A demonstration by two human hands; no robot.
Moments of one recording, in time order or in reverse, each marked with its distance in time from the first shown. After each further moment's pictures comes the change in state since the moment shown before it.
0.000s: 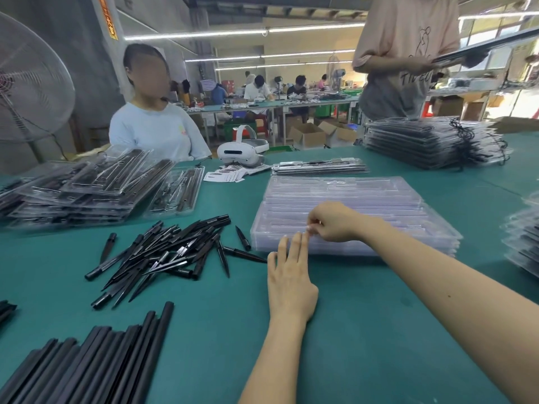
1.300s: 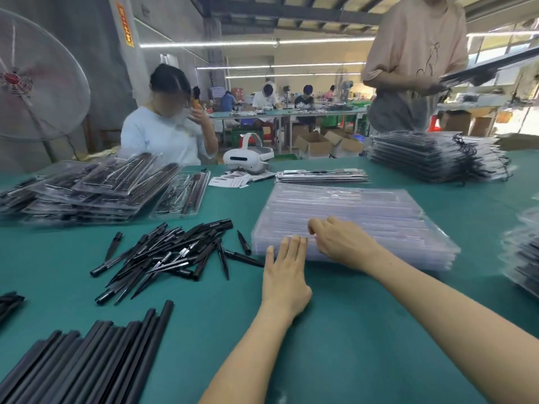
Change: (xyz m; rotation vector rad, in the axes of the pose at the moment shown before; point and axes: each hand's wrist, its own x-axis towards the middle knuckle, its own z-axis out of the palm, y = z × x) left_hand 0.014 -0.004 -0.013 0.147 -0.089 0.056; right_hand -0.026 0.000 0.027 -0.335 0.276 -0.022
